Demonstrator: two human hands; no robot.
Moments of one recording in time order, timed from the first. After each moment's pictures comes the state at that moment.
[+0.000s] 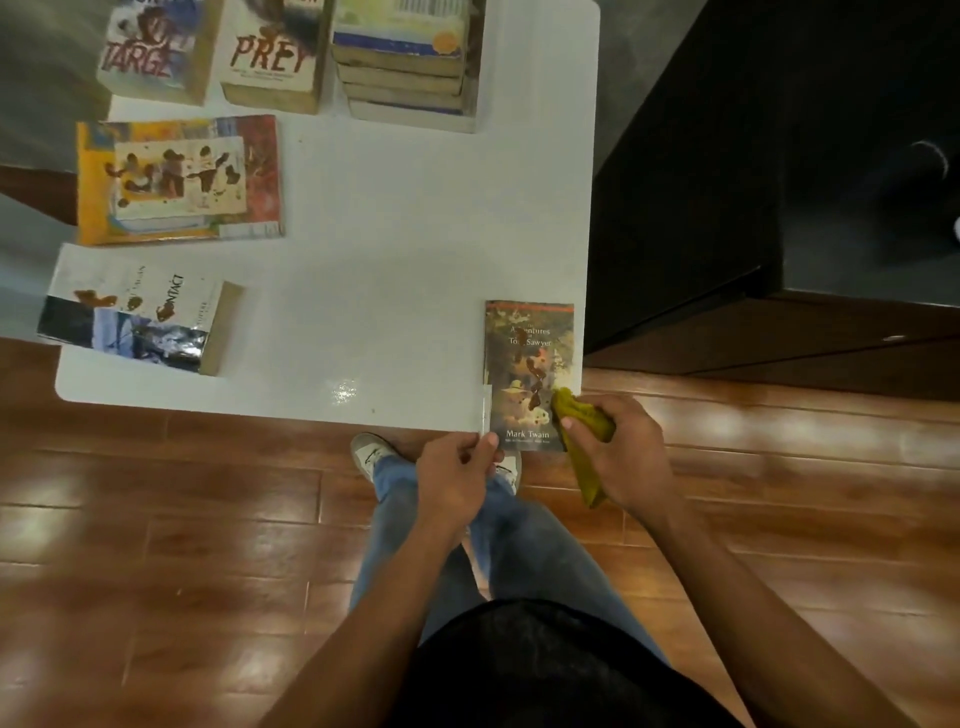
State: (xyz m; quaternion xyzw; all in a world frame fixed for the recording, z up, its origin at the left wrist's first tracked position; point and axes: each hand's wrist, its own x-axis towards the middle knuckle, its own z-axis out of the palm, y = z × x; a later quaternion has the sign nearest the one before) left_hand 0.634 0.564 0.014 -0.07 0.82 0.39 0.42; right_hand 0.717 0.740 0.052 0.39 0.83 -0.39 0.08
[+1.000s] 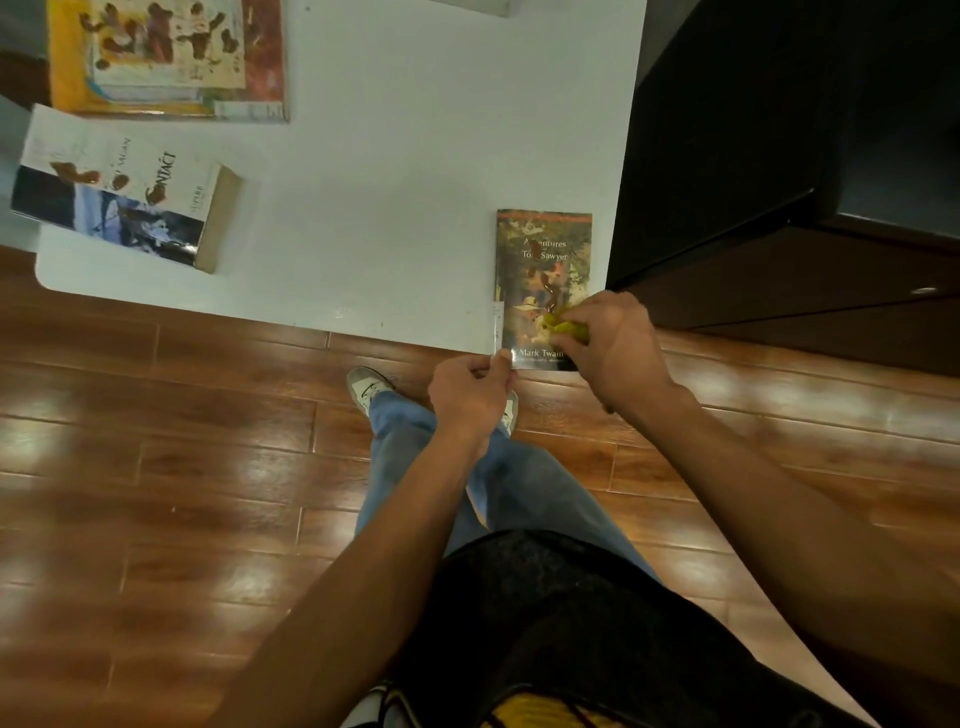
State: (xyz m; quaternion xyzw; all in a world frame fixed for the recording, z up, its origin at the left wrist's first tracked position) left_hand 0.639 0.577 0.019 -0.19 0.78 0.46 0.38; right_hand 0.678 0.735 0.041 0.22 0.94 -0.23 0.11
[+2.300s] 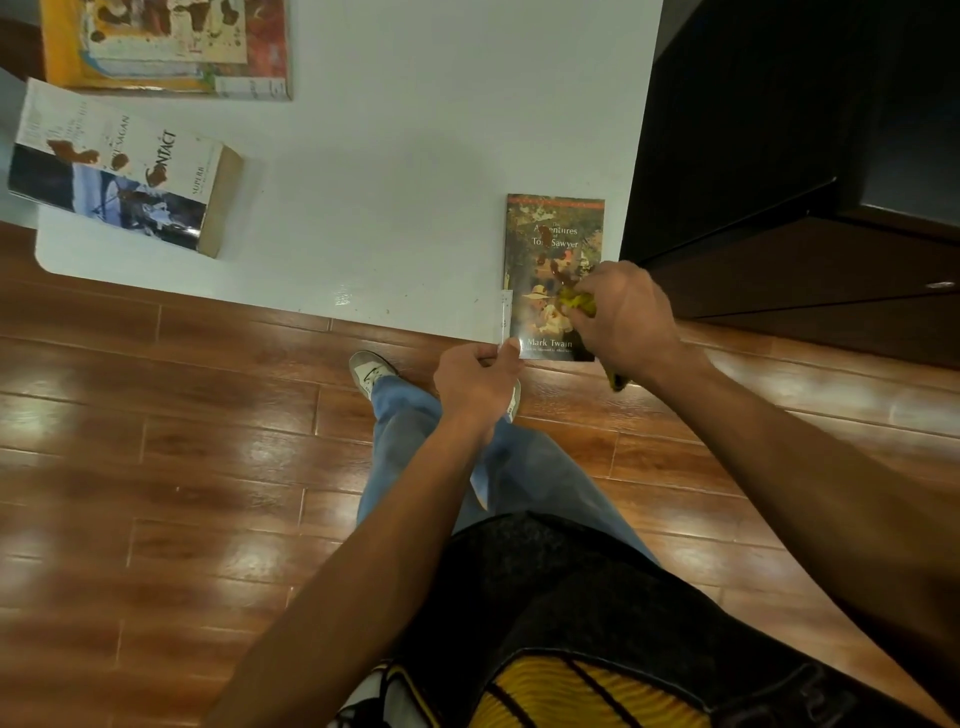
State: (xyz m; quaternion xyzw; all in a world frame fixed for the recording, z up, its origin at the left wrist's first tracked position) left_hand 0.639 0.577 0.006 -0.17 0.80 0.44 0.39; right_hand 0.653 0.744 0.049 0.22 0.95 -0.17 0.17
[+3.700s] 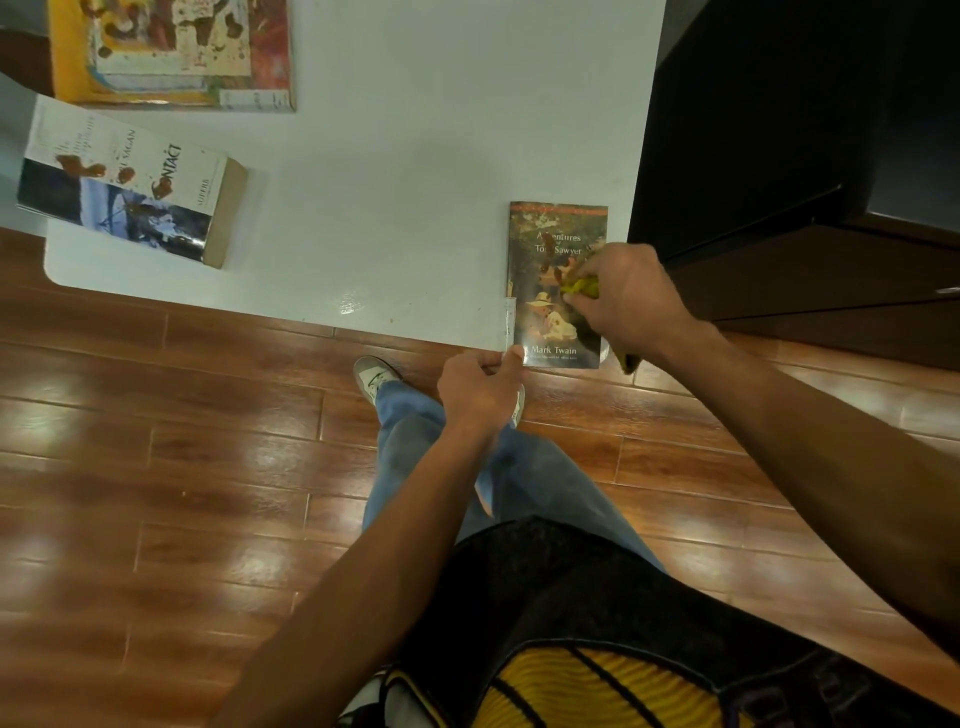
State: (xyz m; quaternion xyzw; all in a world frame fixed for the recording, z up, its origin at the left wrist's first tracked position) left_hand 0.640 0.576 -0.009 -0.17 0.79 0.45 0.39; right_hand 0.630 0.764 0.049 0.21 0.93 -0.22 0.18
